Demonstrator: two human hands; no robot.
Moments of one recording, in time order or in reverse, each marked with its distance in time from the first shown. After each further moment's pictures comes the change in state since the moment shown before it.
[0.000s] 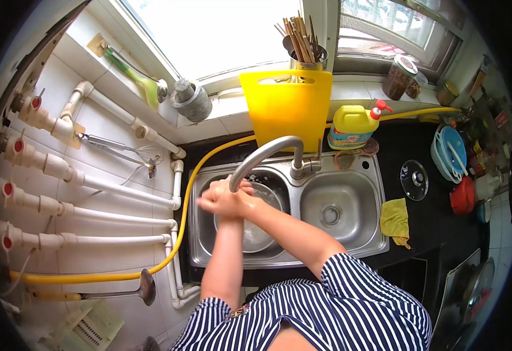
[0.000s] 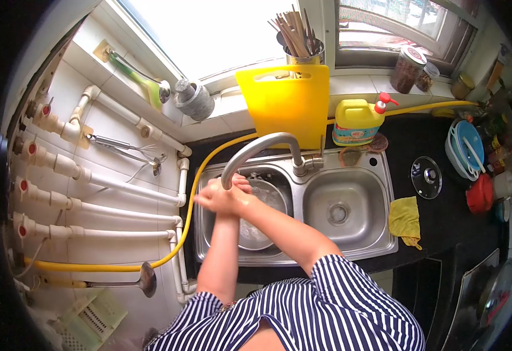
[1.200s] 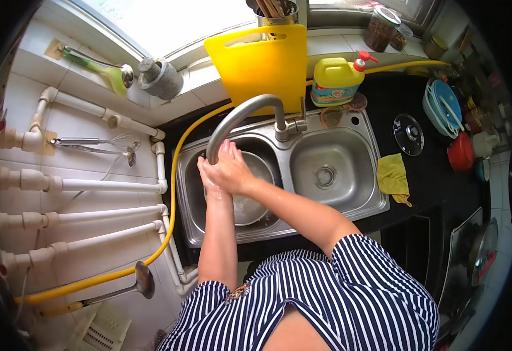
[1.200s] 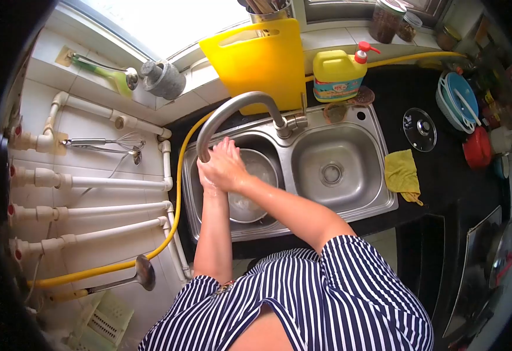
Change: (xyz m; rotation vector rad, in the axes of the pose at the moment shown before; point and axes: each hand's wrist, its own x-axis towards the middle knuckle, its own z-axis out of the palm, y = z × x) left_hand -0.002 0.010 -0.037 -0.022 -0.125 -0.055; right_hand -0.039 0.032 0.037 0.055 0.358 0.468
